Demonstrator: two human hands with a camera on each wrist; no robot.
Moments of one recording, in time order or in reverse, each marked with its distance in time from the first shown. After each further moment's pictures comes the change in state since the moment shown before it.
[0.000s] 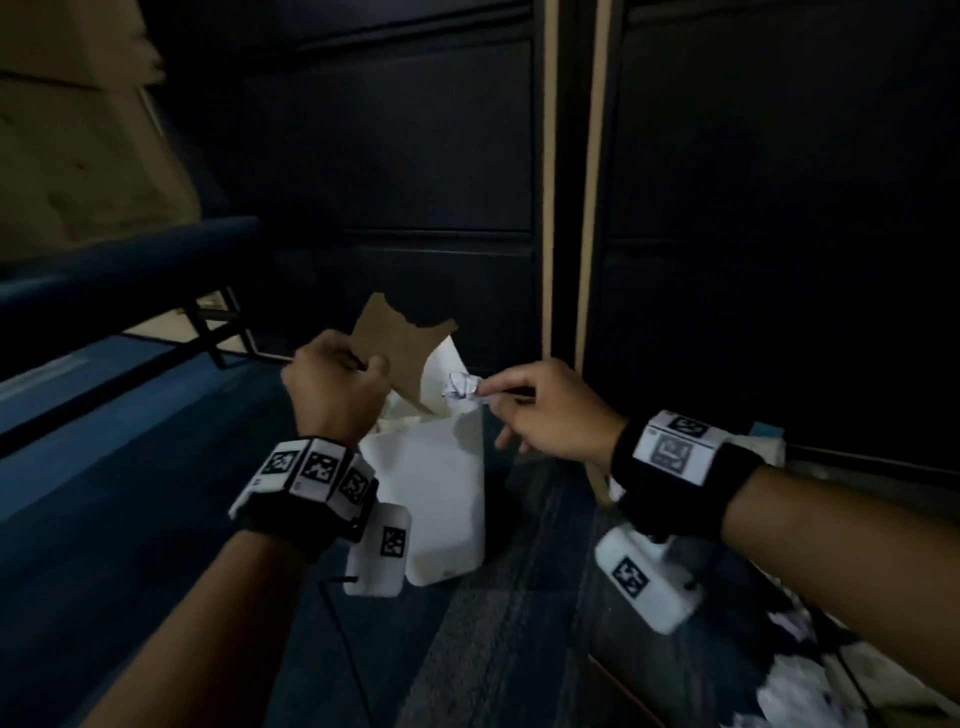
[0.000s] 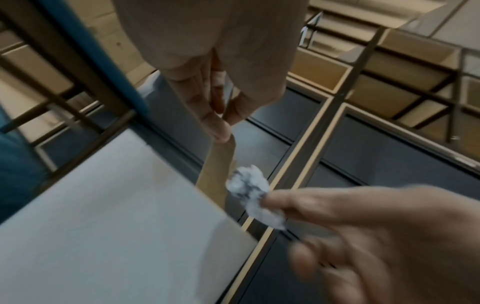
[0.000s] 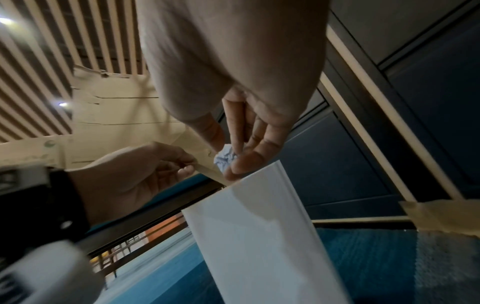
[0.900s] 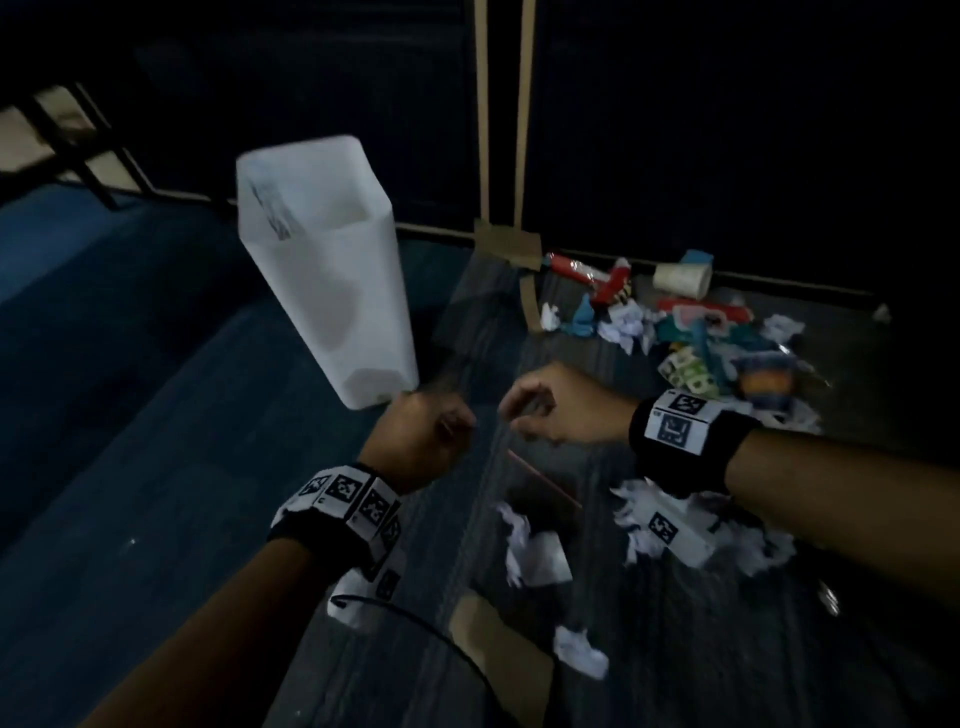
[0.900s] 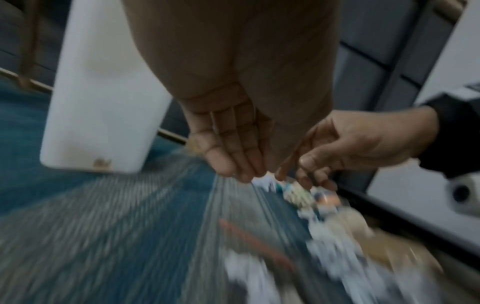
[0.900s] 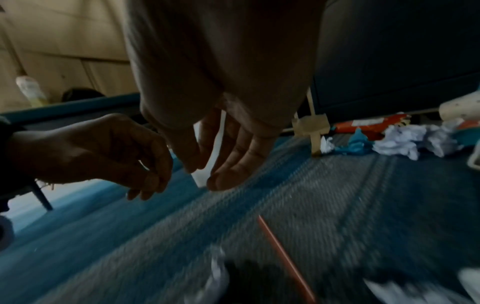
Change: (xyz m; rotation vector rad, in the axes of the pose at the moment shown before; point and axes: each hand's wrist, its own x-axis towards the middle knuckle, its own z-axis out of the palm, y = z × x) left_hand -0.218 -0.062 0.052 0.136 -0.986 0.292; right_hand -0.135 0.143 0.001 -0.142 -0.372 0.179
